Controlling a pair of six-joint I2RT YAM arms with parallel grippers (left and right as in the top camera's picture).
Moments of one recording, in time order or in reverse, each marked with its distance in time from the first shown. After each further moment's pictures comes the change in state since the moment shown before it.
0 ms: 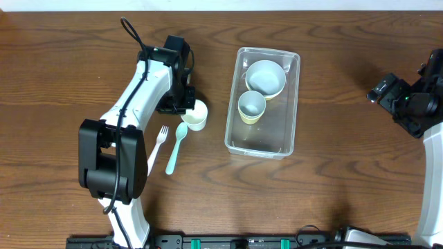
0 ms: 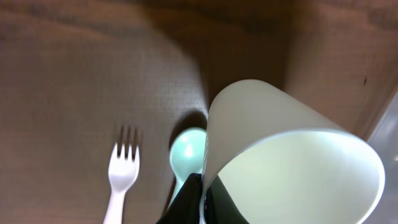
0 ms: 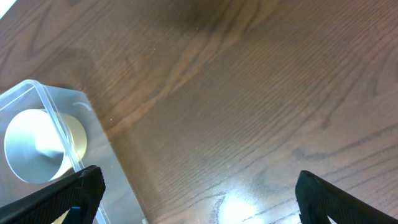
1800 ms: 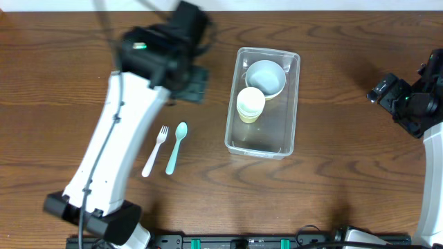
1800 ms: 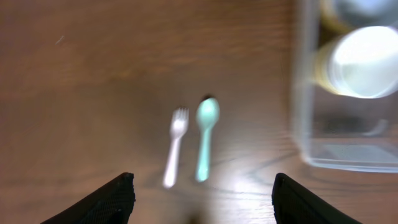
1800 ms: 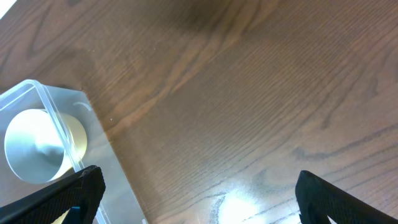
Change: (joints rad) left arm -0.162 -0.245 0.492 -0.438 -0.237 0.002; right arm 0.000 0.000 0.000 0.000 0.000 0.000
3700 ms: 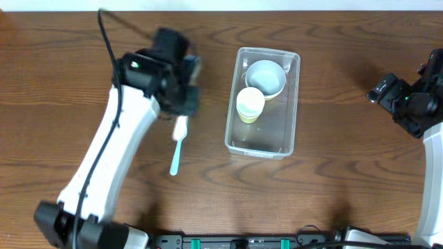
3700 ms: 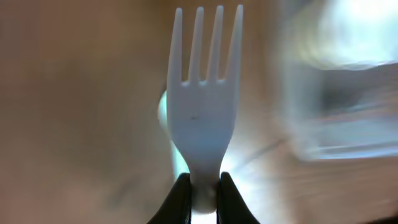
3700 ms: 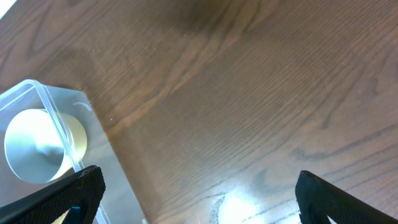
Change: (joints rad) left arm 0.016 -0.134 -0.404 0.332 0.238 0.142; right arm 0.000 0.000 0.000 0.000 0.000 0.000
